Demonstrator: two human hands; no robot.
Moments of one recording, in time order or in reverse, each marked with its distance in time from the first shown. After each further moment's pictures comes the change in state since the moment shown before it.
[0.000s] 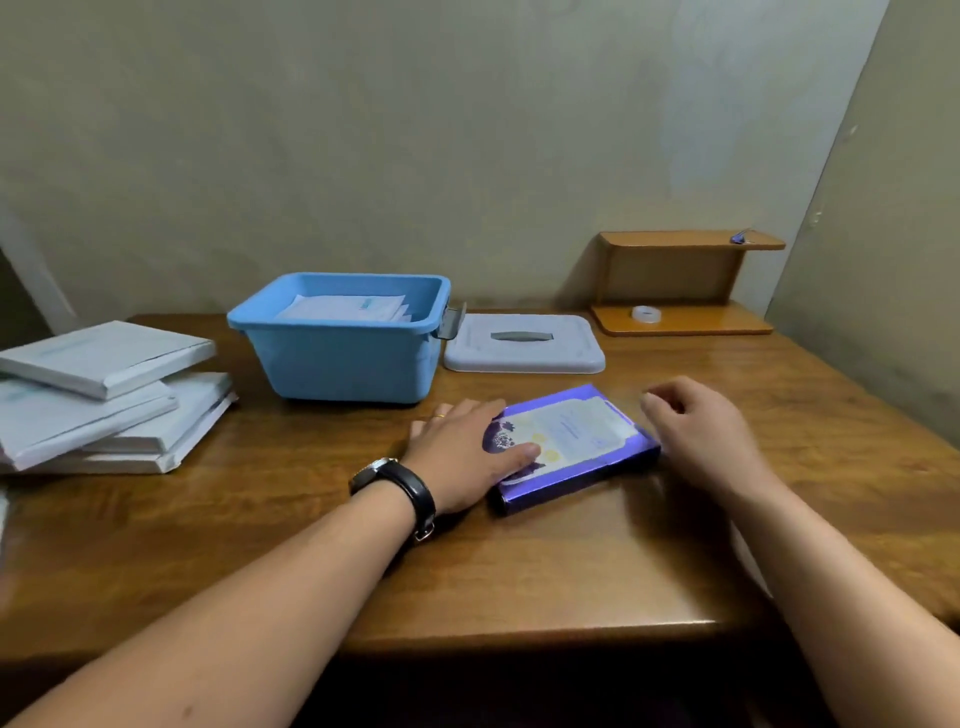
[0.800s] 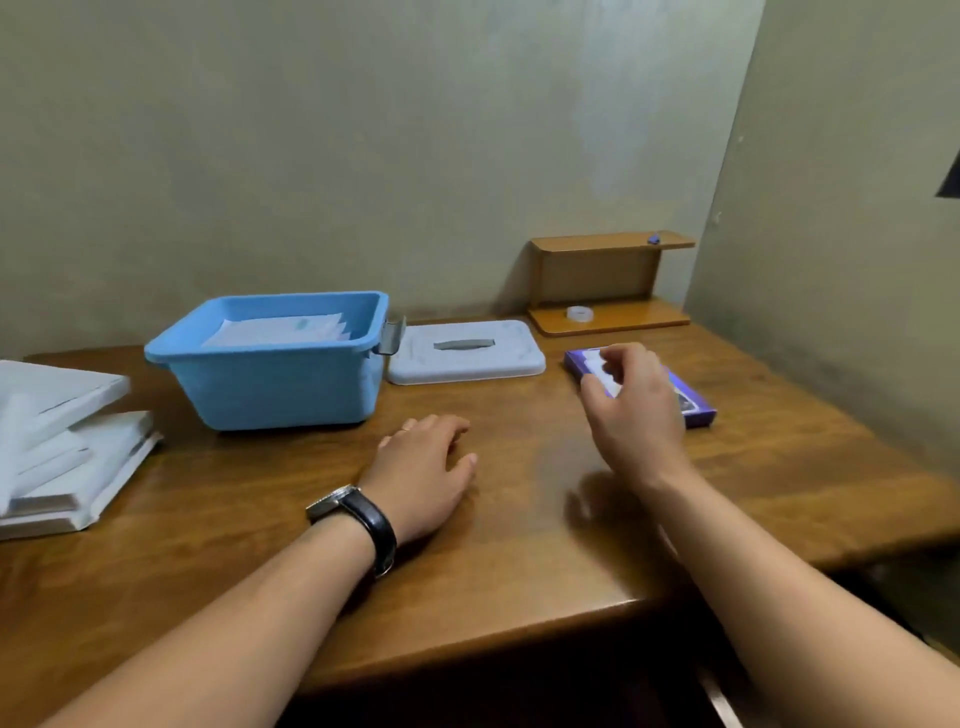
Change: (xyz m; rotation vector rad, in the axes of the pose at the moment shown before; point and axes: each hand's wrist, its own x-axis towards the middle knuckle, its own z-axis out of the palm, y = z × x) left_hand -0.005 -0.001 0.005 0.012 0.112 0.191; right_hand 0.000 -0.008 0.017 0.028 0.353 -0.074
